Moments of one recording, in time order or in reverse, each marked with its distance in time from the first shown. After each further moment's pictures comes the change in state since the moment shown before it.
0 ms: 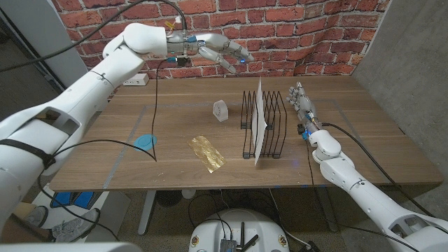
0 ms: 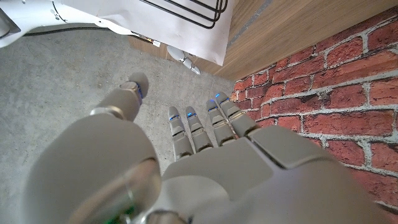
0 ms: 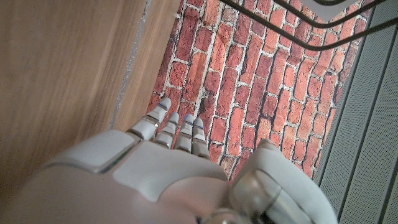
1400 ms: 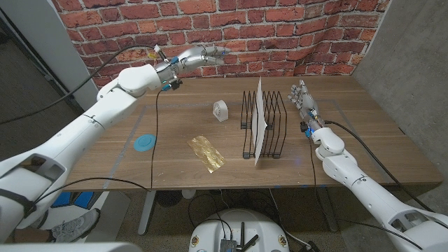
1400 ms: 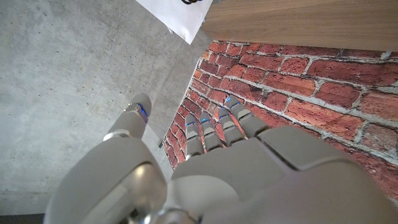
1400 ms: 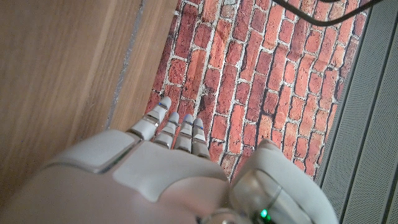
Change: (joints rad) left arm 0.327 0.073 -0.146 -0.128 -0.149 0.212 0.384; left_hand -0.291 0.067 -0.006 -0.002 -0.004 -0.168 0.061 -0.007 0.000 -0.142 0.059 -0.007 0.000 -0.137 0.002 -0.003 0.000 -0.060 0.001 0.000 -0.001; right arm 0.018 -0.020 0.014 0.017 0.040 -0.009 0.048; right_hand 0.003 -0.003 -0.007 0.000 0.000 -0.005 0.005 0.000 0.000 -0.005 0.005 -0.008 0.000 -0.004 0.004 0.000 0.011 0.013 -0.005 0.000 0.000
